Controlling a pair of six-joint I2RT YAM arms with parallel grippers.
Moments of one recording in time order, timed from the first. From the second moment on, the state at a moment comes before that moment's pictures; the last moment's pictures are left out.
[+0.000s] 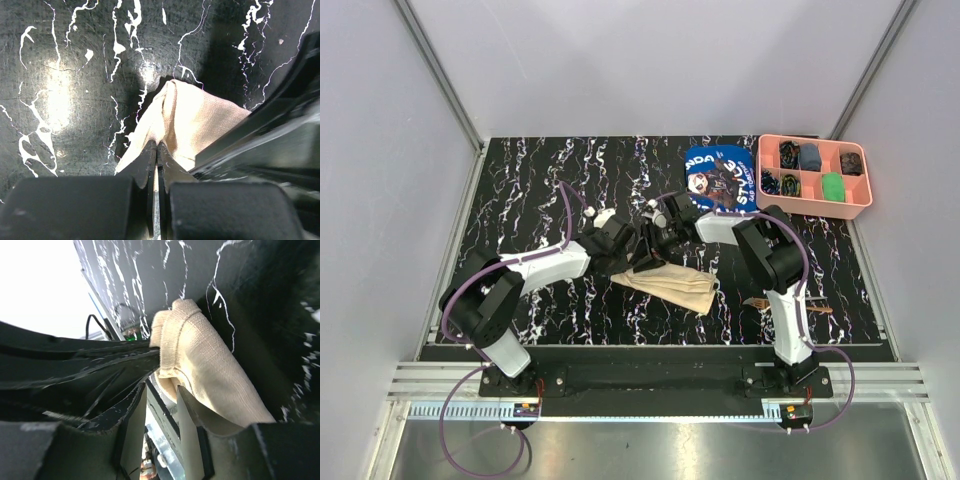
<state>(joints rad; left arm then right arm) -0.70 1.63 0.93 -0.35 -0.24 -0.84 0.56 2.15 1.29 -0.11 -0.93 0.73</state>
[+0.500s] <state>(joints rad) -0.70 1.62 0.93 -0.35 -0.24 -0.84 0.55 2.18 1.34 -0.12 -0.93 0.73</state>
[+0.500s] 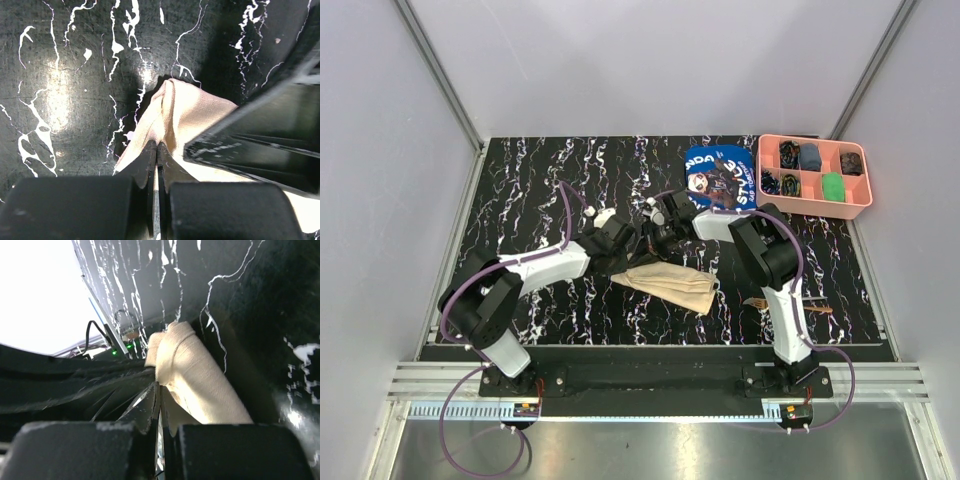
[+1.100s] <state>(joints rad) -0.71 1.70 1.06 -0.44 -0.24 -0.82 0.60 2.24 1.35 -0.10 -0.92 0.78</state>
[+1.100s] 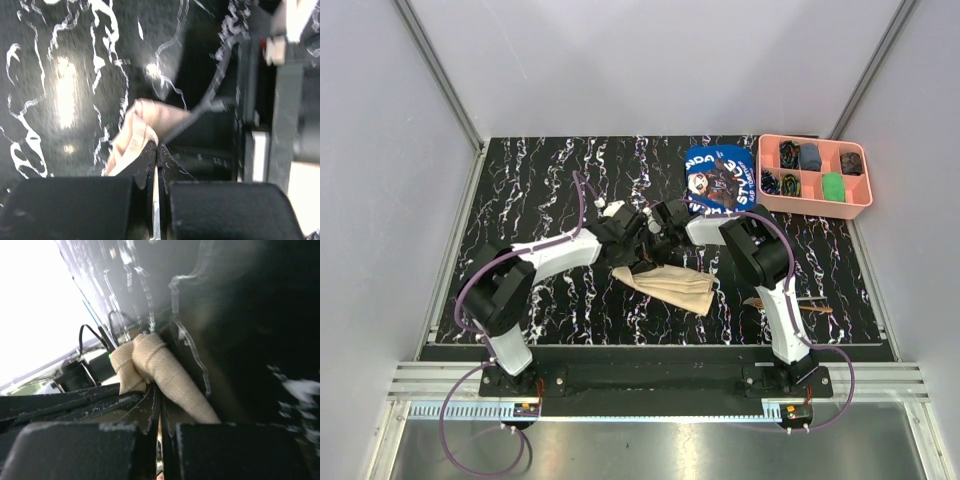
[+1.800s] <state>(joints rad) -0.70 1.74 1.02 -0.34 -0.22 -0.82 0.49 2.09 1.27 -0.17 -0.85 0.74</state>
